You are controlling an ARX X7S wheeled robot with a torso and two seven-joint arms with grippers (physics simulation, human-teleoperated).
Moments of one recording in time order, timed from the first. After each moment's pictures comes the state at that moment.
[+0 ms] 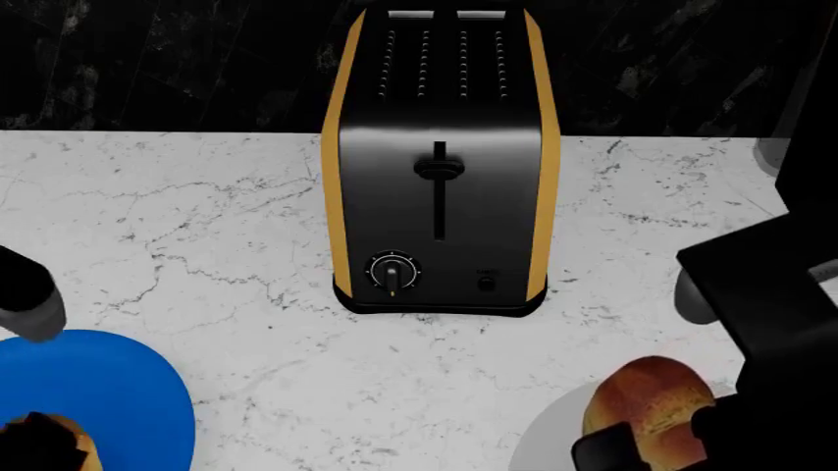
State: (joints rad) left arm -1.35 -0.87 0.84 0.01 -2.53 -1.45 -1.32; right arm 1.26 1.04 -0.67 -0.19 2.28 1.40 0.99
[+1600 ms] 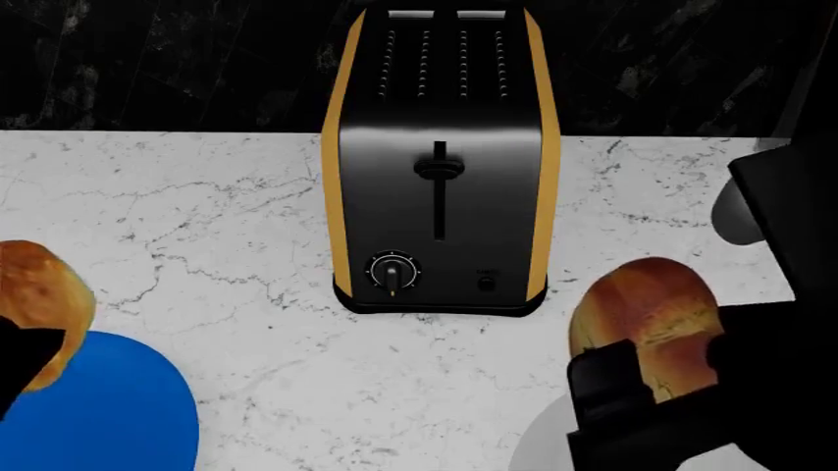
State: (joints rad) left arm -1.51 -0.94 0.78 0.19 -2.54 -1.28 -1.28; right arm 1.31 1.08 -0.58 -0.31 2.25 1.25 0.94
